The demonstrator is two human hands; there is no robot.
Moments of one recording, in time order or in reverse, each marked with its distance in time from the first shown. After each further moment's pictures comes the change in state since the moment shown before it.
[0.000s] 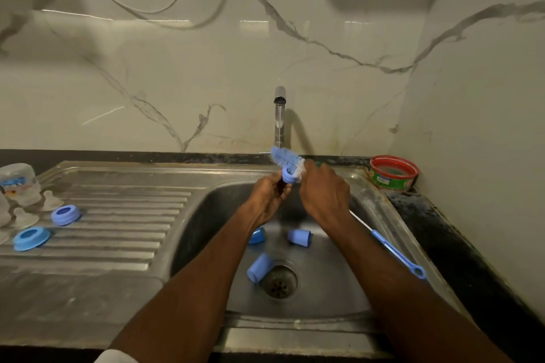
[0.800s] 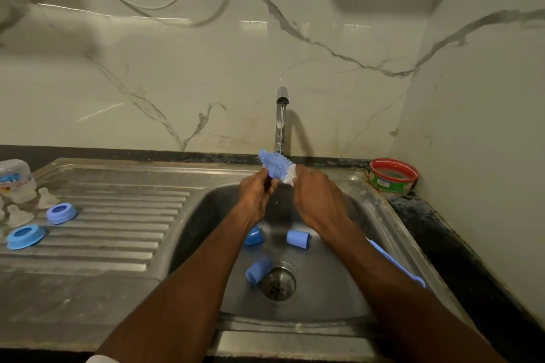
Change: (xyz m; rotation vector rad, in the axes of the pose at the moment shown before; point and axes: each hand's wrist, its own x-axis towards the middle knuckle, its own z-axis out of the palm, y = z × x) left_hand -0.005 0.010 -0.010 -0.044 0.191 0.126; right_hand -0.004 -0.004 0.009 0.117 0.001 -0.110
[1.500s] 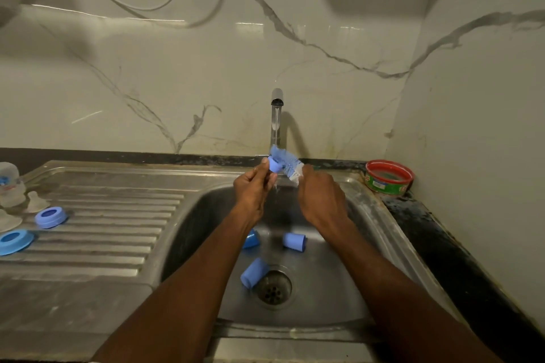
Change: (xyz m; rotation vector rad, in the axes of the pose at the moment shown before) left_hand -0.001 -0.003 0.008 0.010 -0.003 0.142; right_hand 0.009 0.009 0.000 -0.024 0.012 0.115
